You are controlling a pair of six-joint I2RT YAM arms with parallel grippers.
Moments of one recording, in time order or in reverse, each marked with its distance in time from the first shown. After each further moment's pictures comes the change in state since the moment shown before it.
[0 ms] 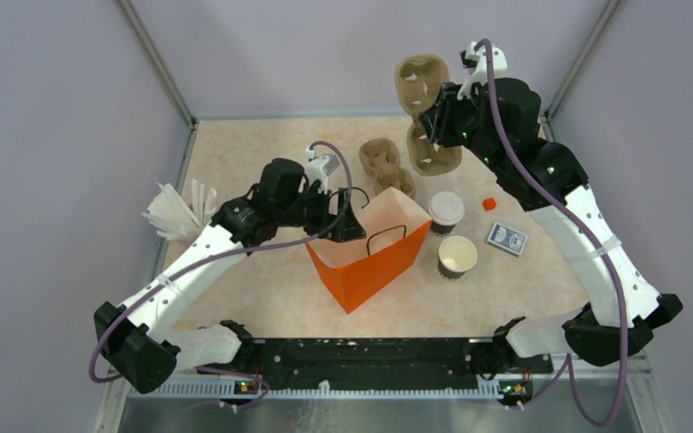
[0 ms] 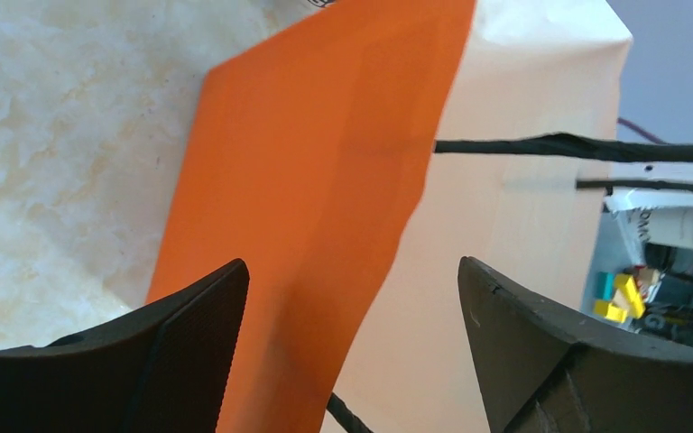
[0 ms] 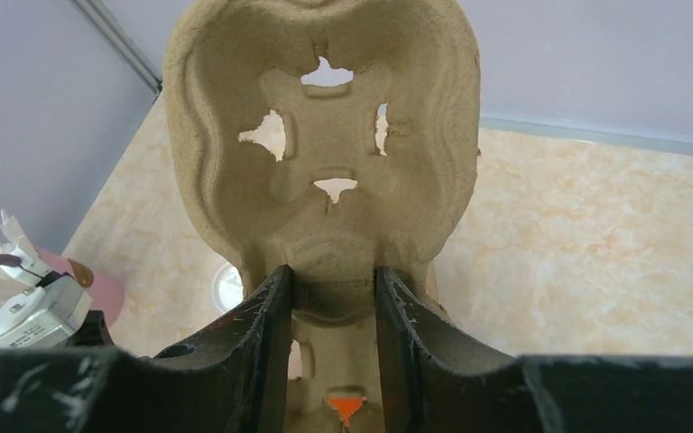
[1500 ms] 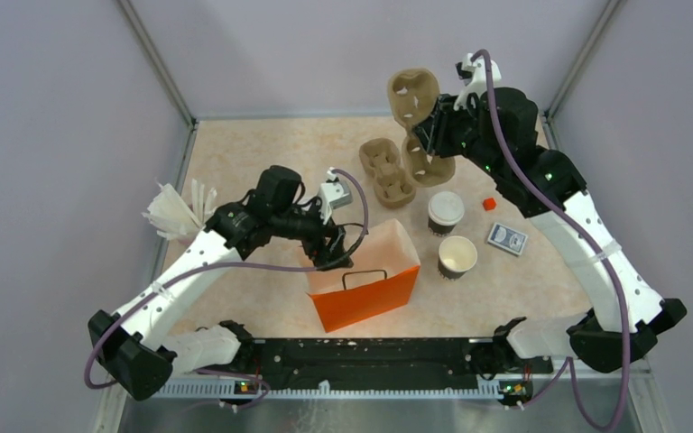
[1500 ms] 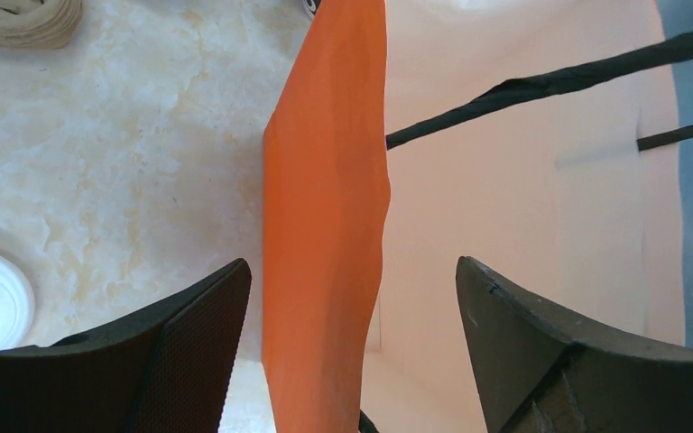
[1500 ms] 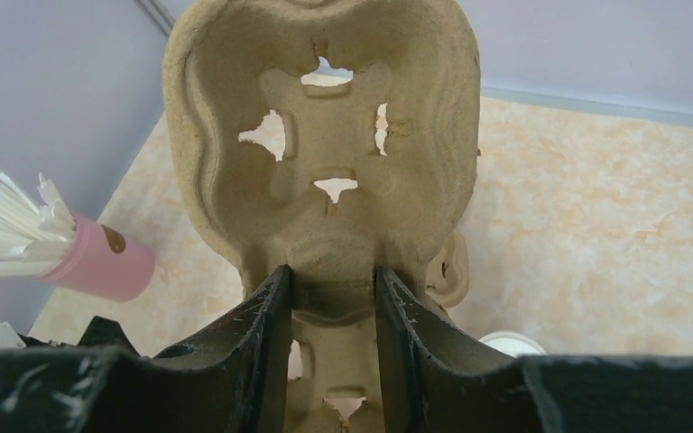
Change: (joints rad) left arm 0.000 -0.043 -0.014 -0.126 0.241 0.624; right arm 0.000 -0.035 -0.083 0.018 -0.089 0.036
